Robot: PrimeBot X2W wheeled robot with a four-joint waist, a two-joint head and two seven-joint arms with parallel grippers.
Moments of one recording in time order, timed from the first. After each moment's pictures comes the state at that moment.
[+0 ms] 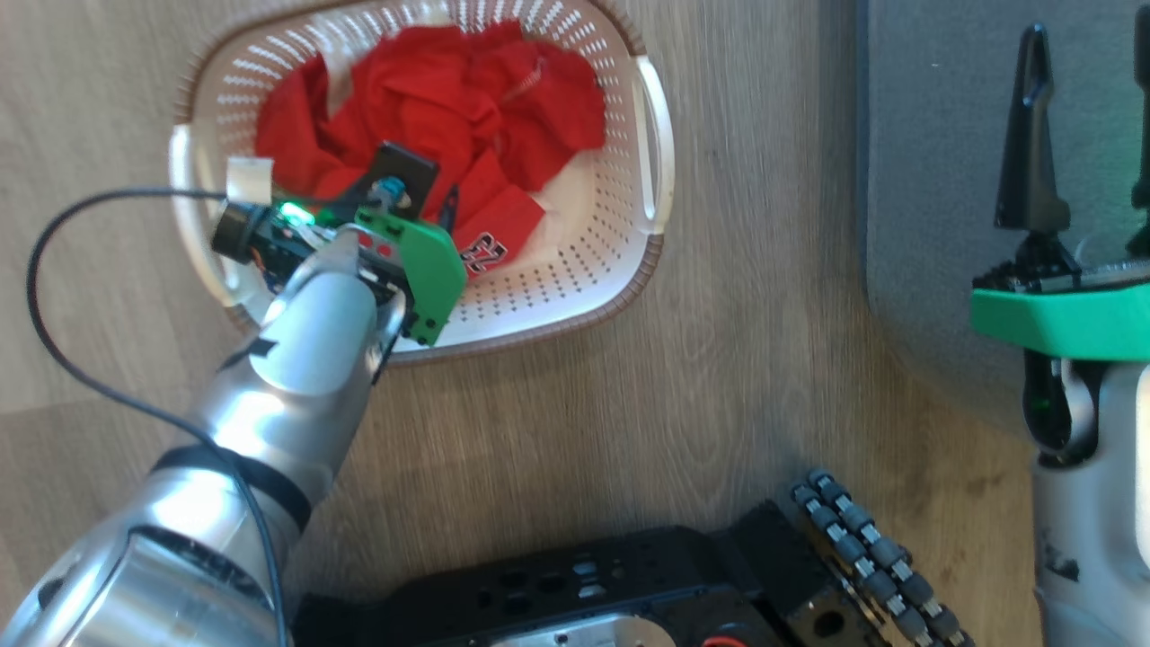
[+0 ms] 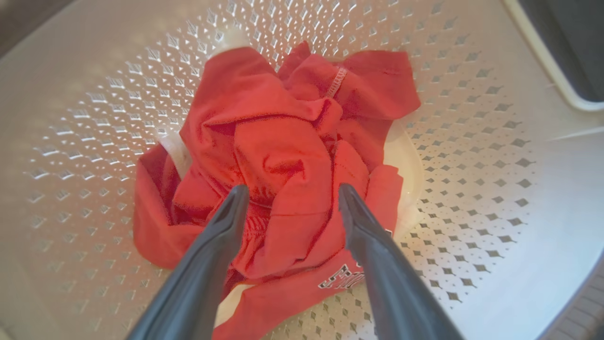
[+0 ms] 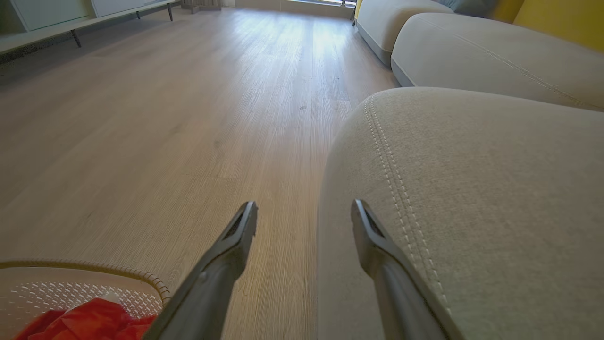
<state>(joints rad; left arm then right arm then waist) -0.98 0.04 -0.75 1.15 -0.34 0.03 -0.19 -0.37 -0.09 -0.08 -0.10 0.11 0.13 -0.26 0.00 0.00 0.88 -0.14</state>
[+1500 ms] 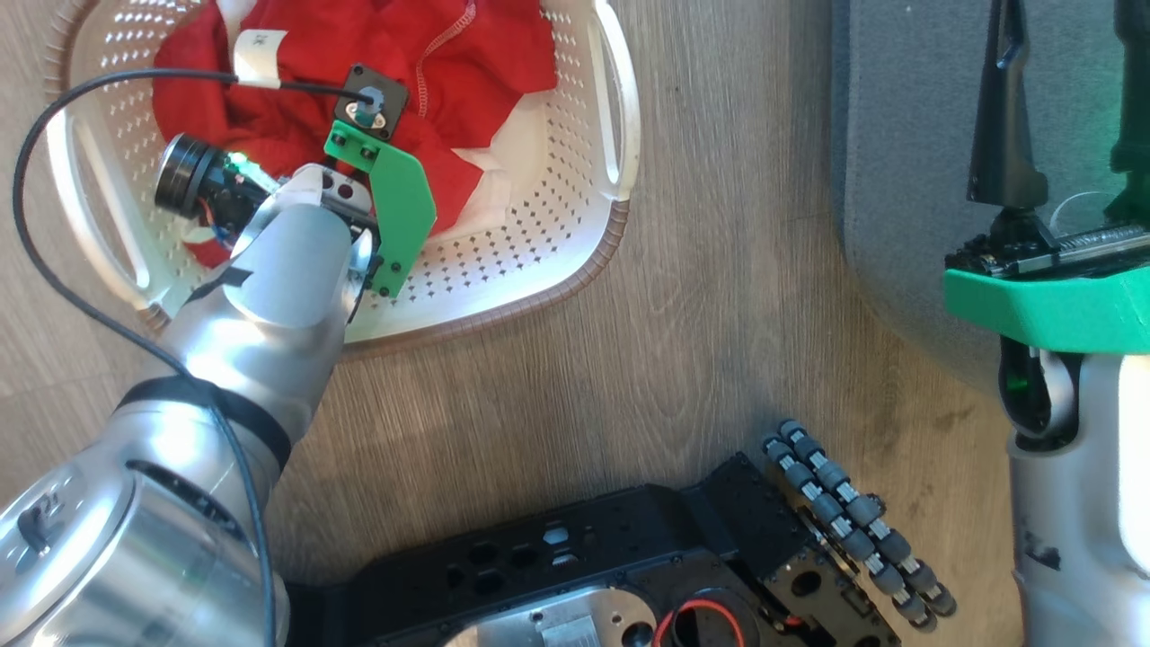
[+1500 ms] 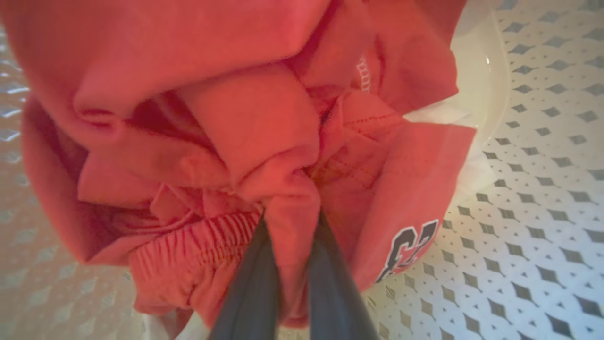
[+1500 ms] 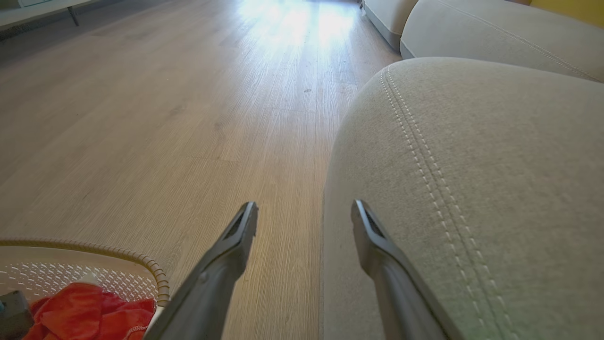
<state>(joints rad) -1.15 0.04 -0.94 1.29 -0.49 0.11 0.11 -0.42 -0.07 -0.03 -0.15 0.11 0.13 -0.26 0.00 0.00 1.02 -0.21</state>
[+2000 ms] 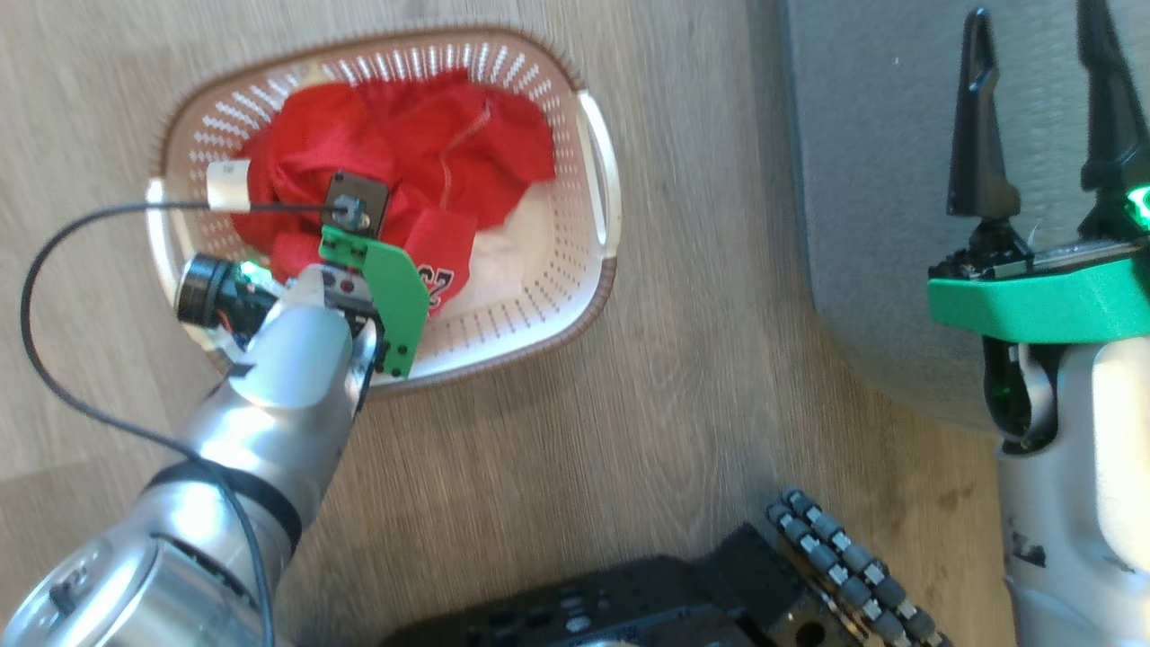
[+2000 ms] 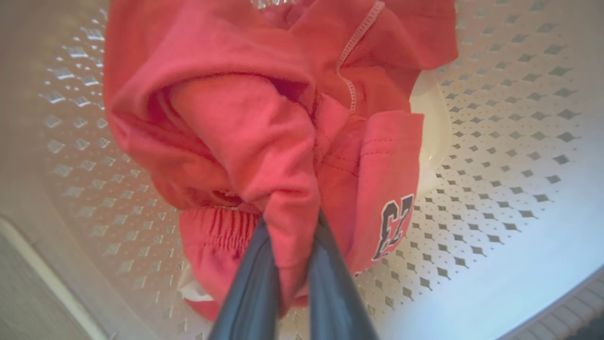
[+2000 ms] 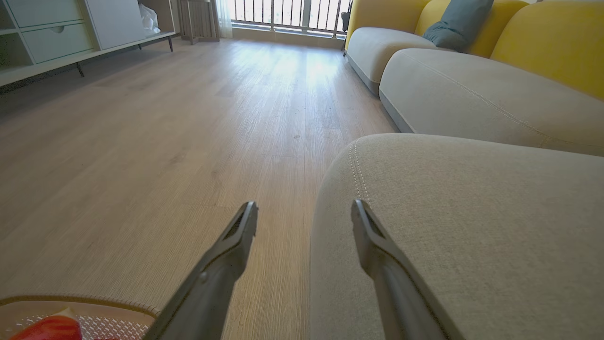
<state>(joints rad) -0.99 0.04 -0.90 1.30 -0.61 0.13 -0.06 -0.42 -0.07 -0.03 -0.06 0.10 0.13 -0.26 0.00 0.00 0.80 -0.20</state>
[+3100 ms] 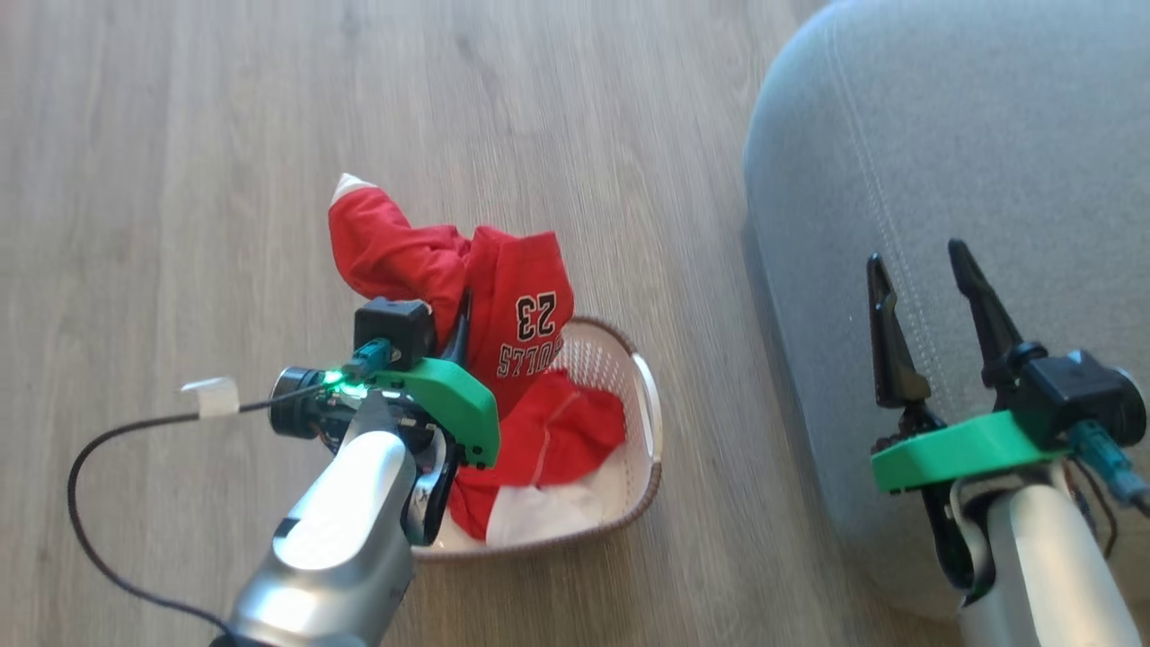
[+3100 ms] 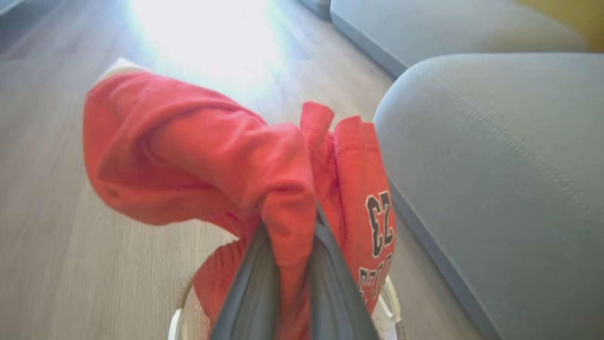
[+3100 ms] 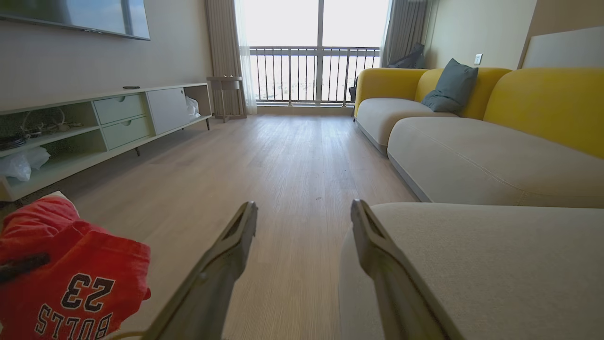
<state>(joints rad) -0.56 0.05 -0.57 0.74 -0.48 0.14 -0.25 -0.16 -0.07 0.00 0.09 0.10 0.13 -0.26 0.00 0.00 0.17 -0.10</state>
